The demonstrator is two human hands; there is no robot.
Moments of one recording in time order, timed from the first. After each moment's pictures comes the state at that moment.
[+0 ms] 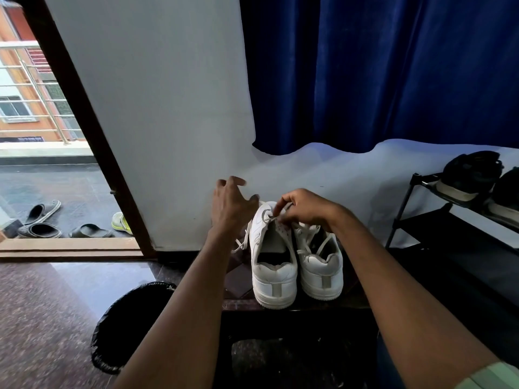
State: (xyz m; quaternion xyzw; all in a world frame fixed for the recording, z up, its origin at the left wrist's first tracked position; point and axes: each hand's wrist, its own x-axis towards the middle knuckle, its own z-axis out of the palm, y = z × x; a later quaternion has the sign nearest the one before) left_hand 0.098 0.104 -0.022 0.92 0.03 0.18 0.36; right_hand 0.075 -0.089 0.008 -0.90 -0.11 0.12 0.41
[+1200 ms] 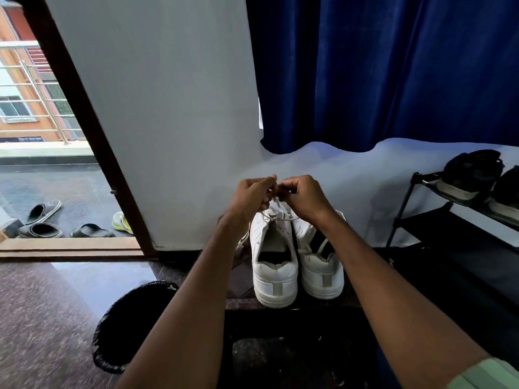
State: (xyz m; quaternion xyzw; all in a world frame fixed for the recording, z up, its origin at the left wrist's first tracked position) left_hand 0.076 0.073 0.010 0.72 -0.04 0.00 0.70; right_hand 0.091 -0.077 -0.010 -0.86 -0.13 -0.14 0.47
